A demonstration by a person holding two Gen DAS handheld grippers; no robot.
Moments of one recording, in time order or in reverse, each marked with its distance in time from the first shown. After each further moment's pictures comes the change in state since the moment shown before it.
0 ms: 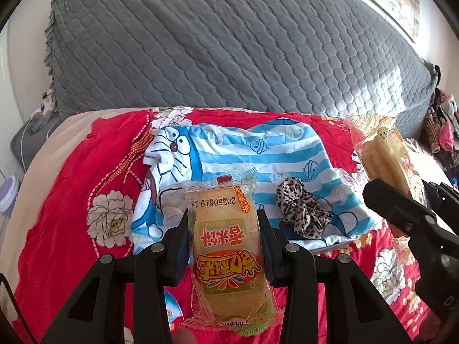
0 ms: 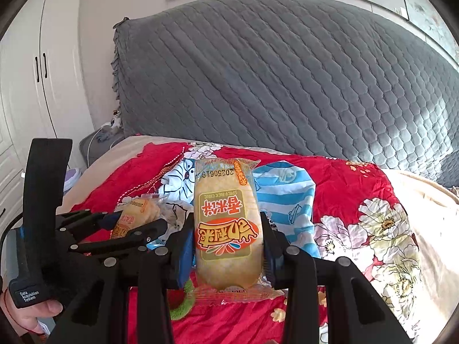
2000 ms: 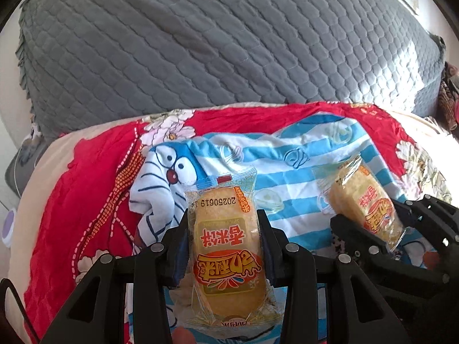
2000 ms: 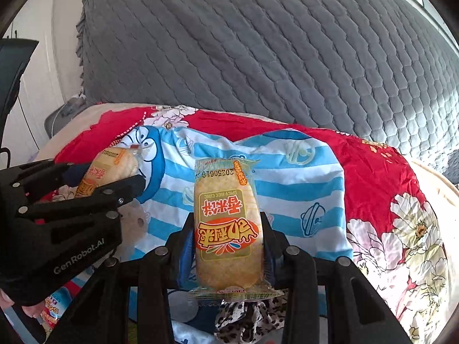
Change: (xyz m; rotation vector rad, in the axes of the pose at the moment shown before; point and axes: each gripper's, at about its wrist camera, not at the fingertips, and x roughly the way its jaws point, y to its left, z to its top) left arm 0.113 0.017 0.045 0.118 0.037 0.061; right arm 0.147 -0.012 -0.003 -0.010 0.152 -0.103
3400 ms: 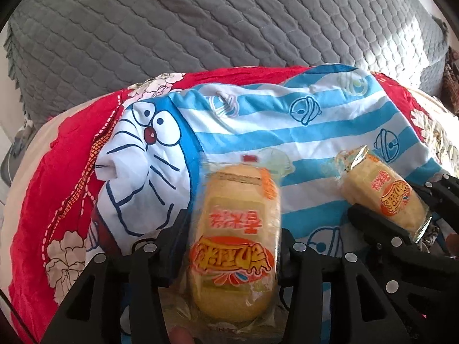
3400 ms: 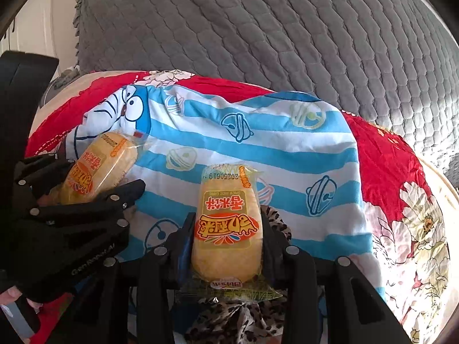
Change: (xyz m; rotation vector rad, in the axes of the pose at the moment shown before) left arm 0.044 -0.010 -0.027 0.025 0.089 0.006; right arm 0.031 -0.003 -0.023 -0.054 0.104 -0.029
